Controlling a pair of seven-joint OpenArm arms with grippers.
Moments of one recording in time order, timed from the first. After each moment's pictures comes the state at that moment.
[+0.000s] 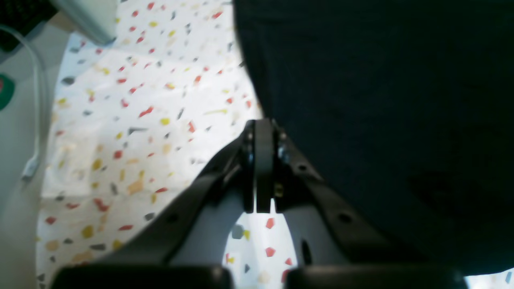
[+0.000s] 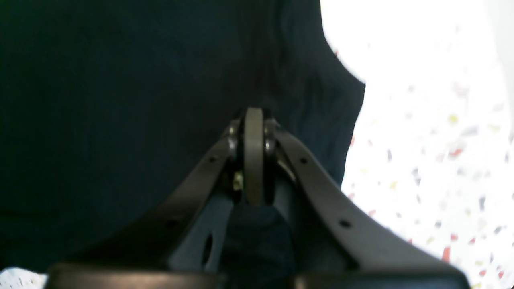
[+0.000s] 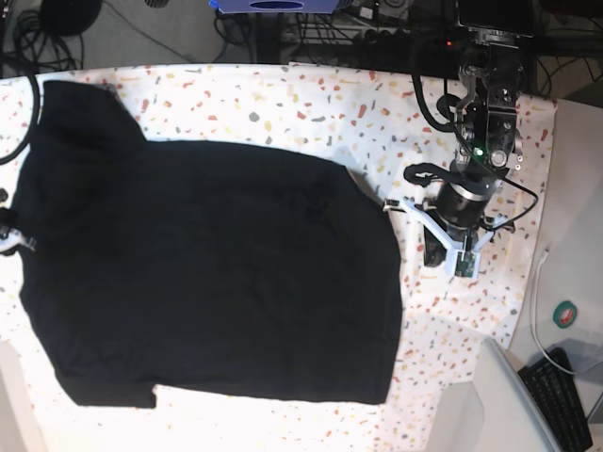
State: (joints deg) left arm 8.7 -12.5 -2.2 94.1 -5.7 -6.2 25.1; right arm -4.5 28.6 16.7 87.8 36.5 -1.4 -50.1
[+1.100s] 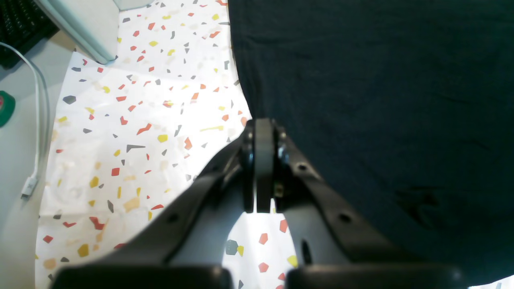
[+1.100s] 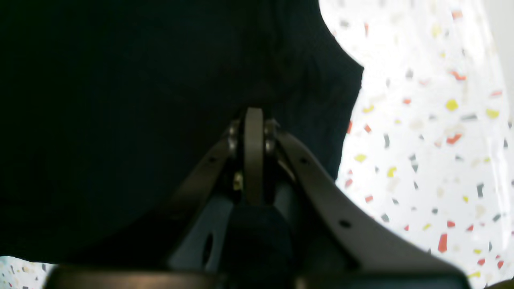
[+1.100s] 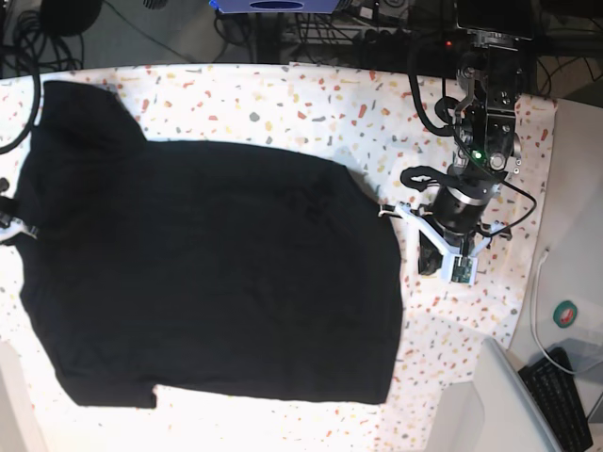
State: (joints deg) left arm 8.4 -12.4 -1.6 94.7 -6.1 -6.2 24.3; right arm -7.3 28.6 16.7 89.8 36.5 -1.4 -50.2
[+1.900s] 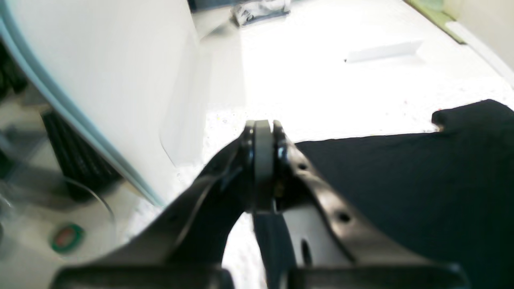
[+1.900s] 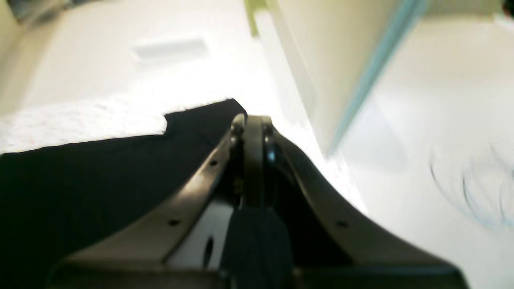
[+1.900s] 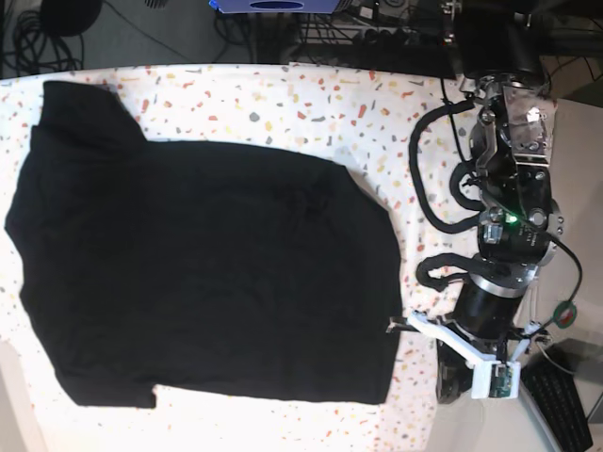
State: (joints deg) left arm -5.1 -9.8 -1.6 111.1 -6.3 -6.1 36.2; right arm -5.6 30.0 33.8 112.2 36.7 -1.0 -50.8
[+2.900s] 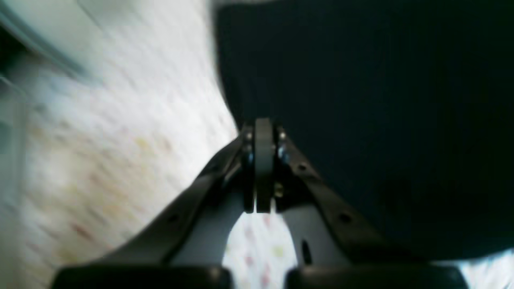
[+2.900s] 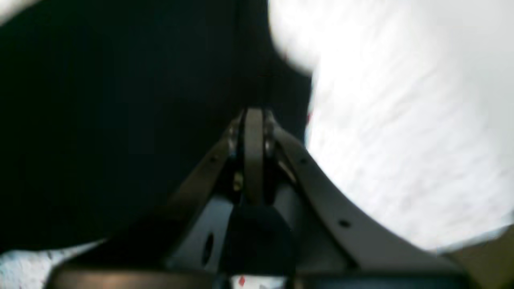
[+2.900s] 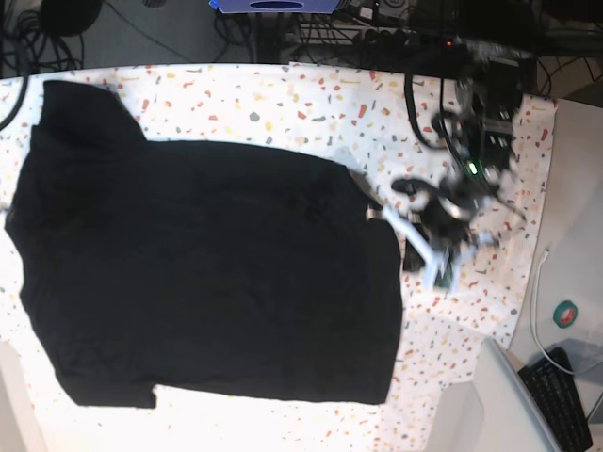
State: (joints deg) left arm 8.6 -13.4 1.7 92.8 -5.5 -6.7 26.6; right arm -14.3 24.9 25.8 92.6 36.6 -1.1 -55.3
